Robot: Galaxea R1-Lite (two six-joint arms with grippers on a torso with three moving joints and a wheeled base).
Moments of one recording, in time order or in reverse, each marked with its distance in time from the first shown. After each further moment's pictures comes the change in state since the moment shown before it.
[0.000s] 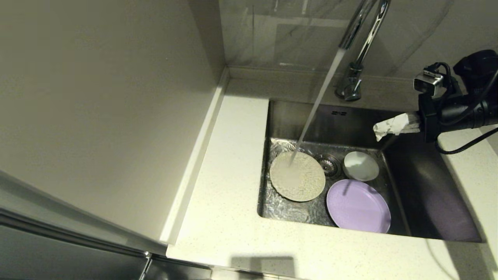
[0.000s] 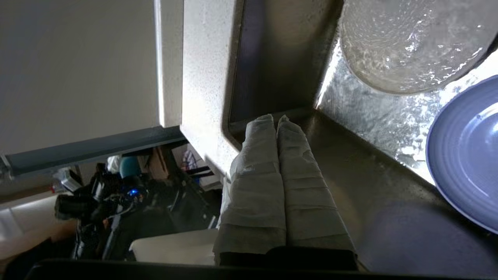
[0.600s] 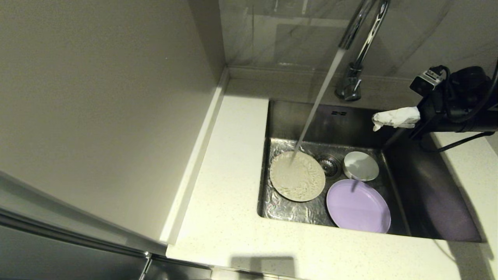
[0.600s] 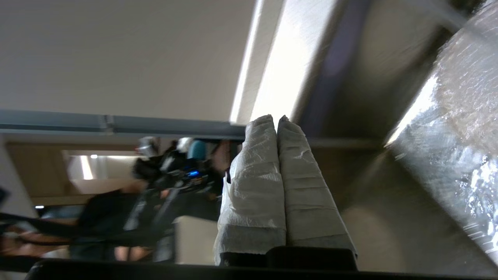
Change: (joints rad) left arm 0.000 0.000 0.000 0.000 0.000 0.000; right arm -0.049 0.117 -0.008 -0.121 0.404 -0.057
